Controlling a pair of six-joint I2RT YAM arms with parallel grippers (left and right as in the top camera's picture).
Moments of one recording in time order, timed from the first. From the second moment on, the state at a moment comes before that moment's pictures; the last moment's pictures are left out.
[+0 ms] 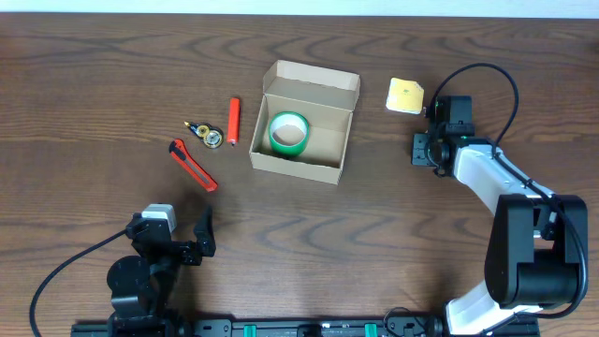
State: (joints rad) left arm 0.06 0.01 0.13 -0.45 0.24 -0.12; right arm 0.00 1.77 0.96 -0.30 0.09 0.07
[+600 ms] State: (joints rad) left arm 0.06 0.01 0.13 -0.45 0.24 -0.12; right arm 0.00 1.82 0.98 -0.34 0.08 0.04
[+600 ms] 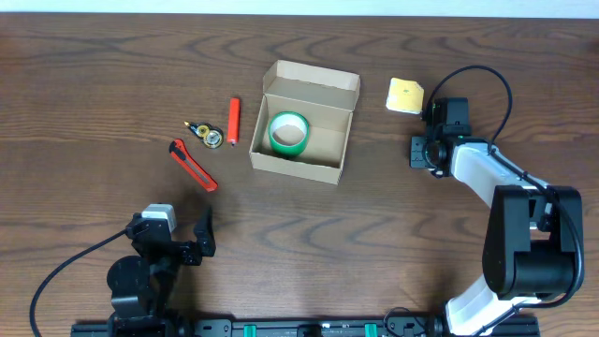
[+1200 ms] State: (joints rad) left arm 0.06 0.01 0.13 -0.45 0.24 -0.12; right arm 0.42 1.56 1.36 -0.48 -0.01 0.14
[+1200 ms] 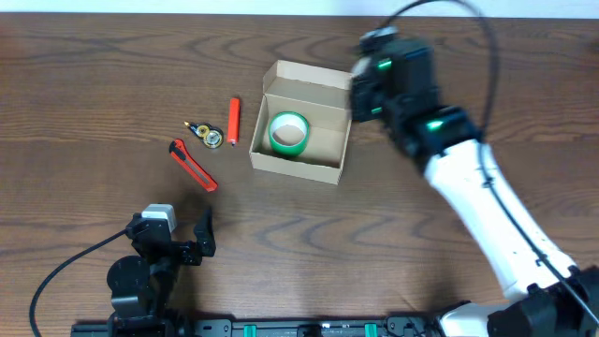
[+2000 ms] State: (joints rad) left arm 0.06 0.01 0.13 -0.45 0.24 -0.12; right arm 0.73 2.06 1.65 -0.58 0.16 0.34
